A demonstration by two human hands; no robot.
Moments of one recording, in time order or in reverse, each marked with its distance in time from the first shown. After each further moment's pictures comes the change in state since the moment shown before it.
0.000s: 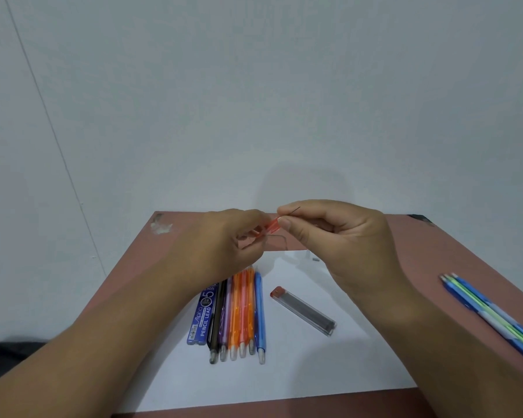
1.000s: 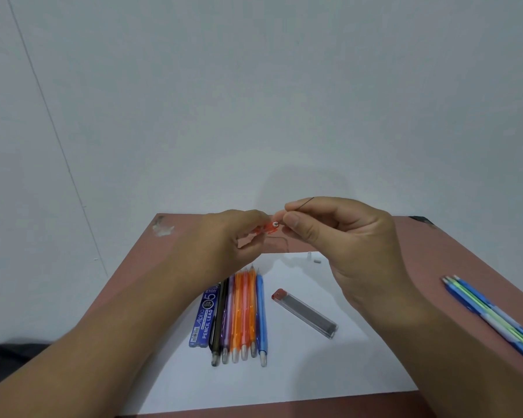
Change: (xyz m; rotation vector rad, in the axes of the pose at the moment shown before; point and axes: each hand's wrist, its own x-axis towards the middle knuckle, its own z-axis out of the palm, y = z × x) left_hand 0.002 -0.001 -0.001 0.033 0.021 0.001; right_hand 0.002 -0.006 0.005 0.212 0.054 0.065
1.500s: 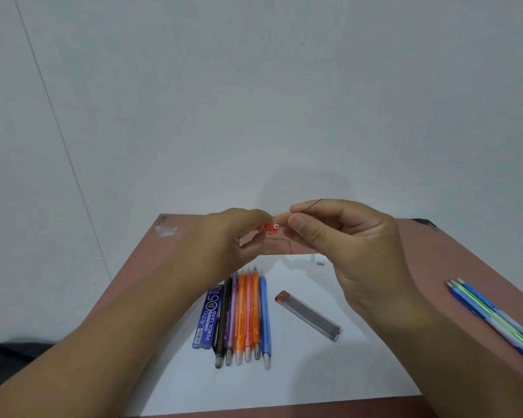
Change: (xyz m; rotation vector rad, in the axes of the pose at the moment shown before) left_hand 0.000 0.004 -0.005 0.061 0.002 -0.034; right_hand -0.002 -0.001 0.003 0.044 -0.001 0.051
